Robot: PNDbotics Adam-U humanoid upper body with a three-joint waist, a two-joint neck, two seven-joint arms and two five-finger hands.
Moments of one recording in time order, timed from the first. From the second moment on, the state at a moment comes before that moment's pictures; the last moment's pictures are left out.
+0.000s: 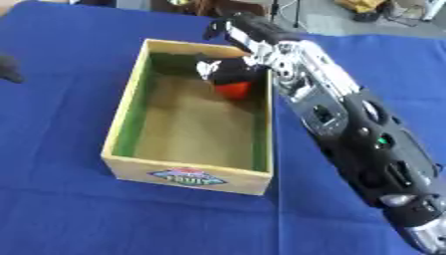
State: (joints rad) left arm -0.44 0.27 0.02 -1.98 -0.01 -0.19 0.12; right arm -1.11 -0.30 0.36 -1.40 0.83 0.30 0.44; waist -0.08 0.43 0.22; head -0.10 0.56
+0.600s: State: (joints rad) left arm -0.42 0.27 0.03 -1.98 -0.02 -0.18 0.13; right arm -1.05 -0.49 0.18 -1.66 0.68 0.29 0.30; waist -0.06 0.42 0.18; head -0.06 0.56
